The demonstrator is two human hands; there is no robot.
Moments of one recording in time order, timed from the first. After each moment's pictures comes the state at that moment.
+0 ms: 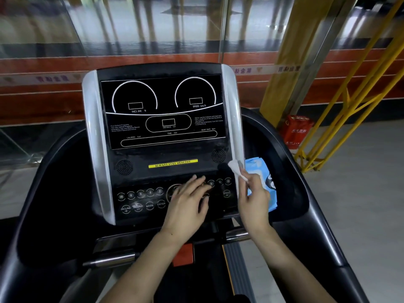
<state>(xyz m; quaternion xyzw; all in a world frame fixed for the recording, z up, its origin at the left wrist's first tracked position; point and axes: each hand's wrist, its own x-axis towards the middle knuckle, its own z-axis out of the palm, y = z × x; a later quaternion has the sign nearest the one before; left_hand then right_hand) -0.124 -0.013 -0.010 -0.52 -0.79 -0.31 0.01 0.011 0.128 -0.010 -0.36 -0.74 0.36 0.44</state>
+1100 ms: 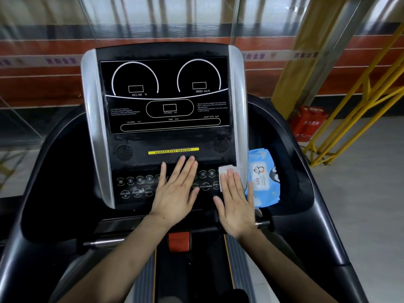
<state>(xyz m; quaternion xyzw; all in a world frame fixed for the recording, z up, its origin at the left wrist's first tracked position) -0.155 -0.020 -0.037 -0.54 -0.83 -0.09 0.08 0.013 0.125 -0.102 -0.30 -0.94 0.06 0.15</state>
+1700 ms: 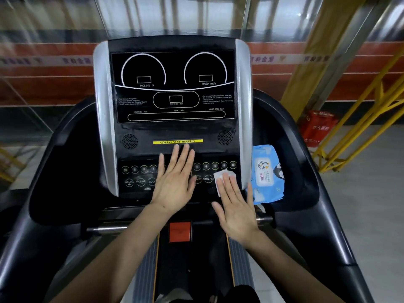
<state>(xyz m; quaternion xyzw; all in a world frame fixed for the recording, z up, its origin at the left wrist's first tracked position) -0.154 -0.022 -0.037 -0.49 -0.86 -0.11 0.10 0.034 0.116 -0.117 -0.21 -0.97 0.04 0.13</state>
